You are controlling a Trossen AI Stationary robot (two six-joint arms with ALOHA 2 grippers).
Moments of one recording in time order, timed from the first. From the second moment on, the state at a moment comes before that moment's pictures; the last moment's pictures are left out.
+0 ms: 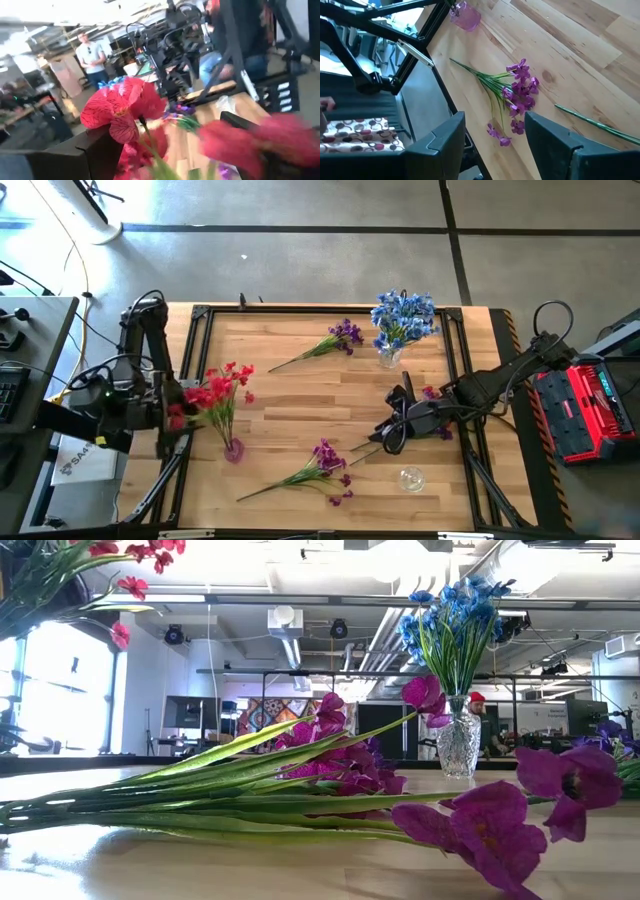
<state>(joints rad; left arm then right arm) -1.46 0.69 0.66 0.32 -1.56 0.61 0.48 1.26 1.19 -0.65 0.21 1.21</state>
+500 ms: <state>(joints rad) -1.50 0.69 0.66 0.07 -1.38 0.19 0.49 1.31 1.19 -0.65 0.10 1.18</state>
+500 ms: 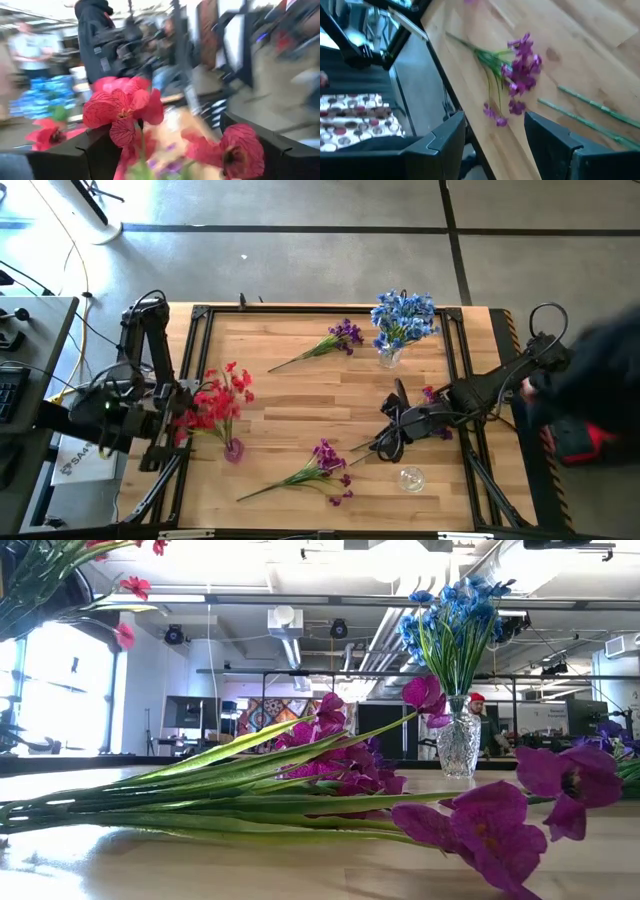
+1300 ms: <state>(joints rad) -1.51 0.68 0.65 0.13 -1.48 -0.31 0.51 1.37 1.19 -0.65 0.10 1.21</state>
